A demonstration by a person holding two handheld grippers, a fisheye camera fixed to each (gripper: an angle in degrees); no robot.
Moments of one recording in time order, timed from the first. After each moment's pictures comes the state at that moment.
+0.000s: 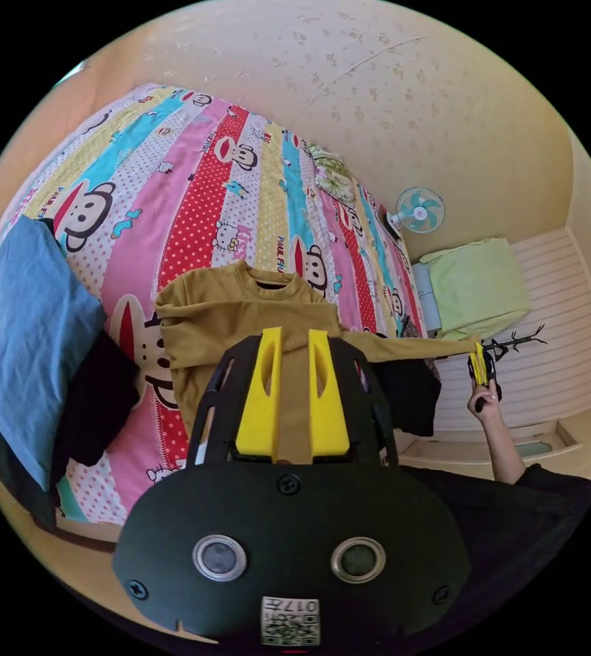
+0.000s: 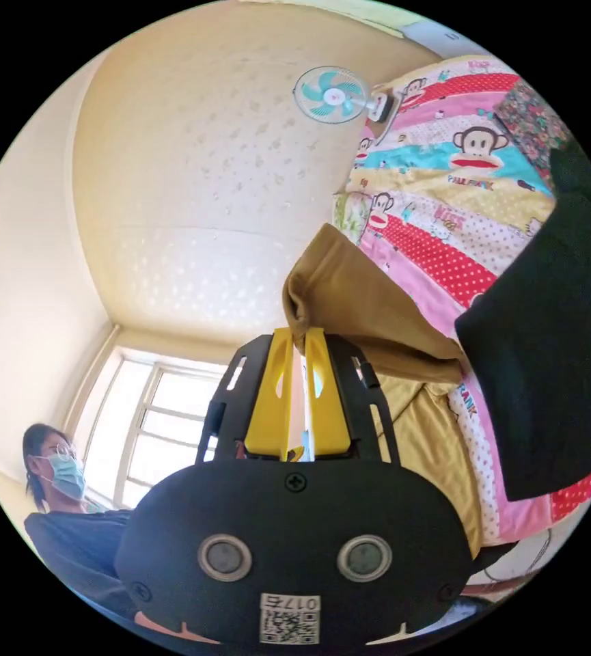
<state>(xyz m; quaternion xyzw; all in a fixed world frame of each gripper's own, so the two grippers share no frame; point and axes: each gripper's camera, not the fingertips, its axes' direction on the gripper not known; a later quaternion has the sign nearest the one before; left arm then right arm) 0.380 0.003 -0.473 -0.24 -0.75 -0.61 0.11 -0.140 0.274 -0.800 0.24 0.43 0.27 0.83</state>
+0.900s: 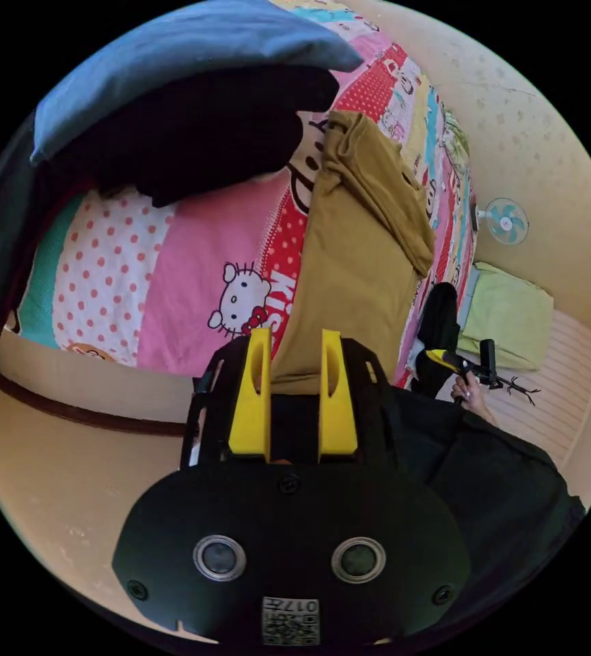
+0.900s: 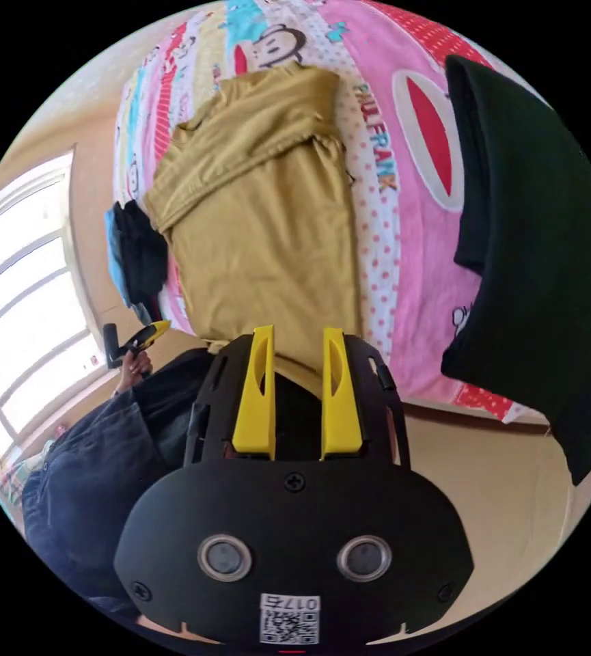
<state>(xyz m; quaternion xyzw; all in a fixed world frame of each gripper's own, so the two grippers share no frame) 0.650 -0.005 -0.364 -0.11 -0.63 -0.77 -0.06 0.069 0.396 -0.642 -0.31 0.51 0.55 0.58</state>
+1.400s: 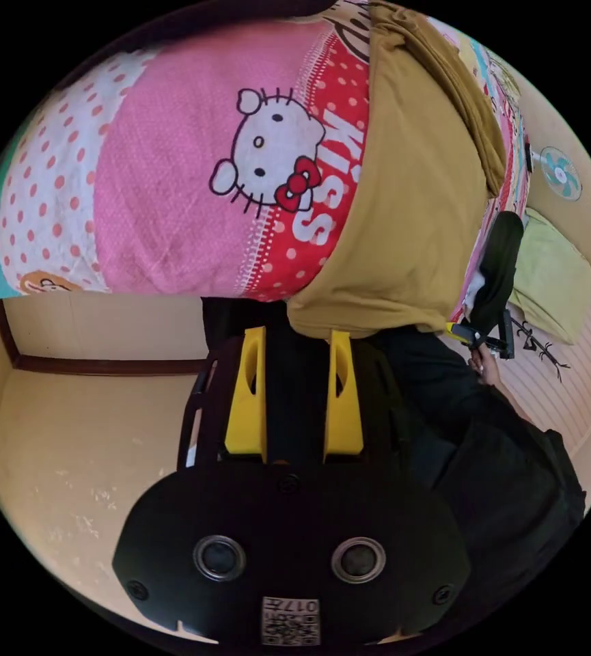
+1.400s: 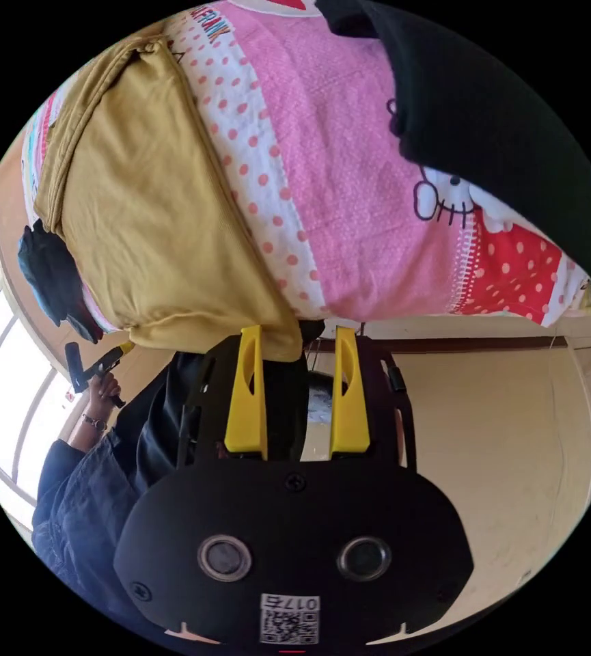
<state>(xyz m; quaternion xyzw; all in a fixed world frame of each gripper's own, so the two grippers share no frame) 0.728 -0.002 -0.315 -0.11 -0.54 -0.83 -0.12 0.065 0.467 -0.664 -0.30 0.53 0.64 0.47</state>
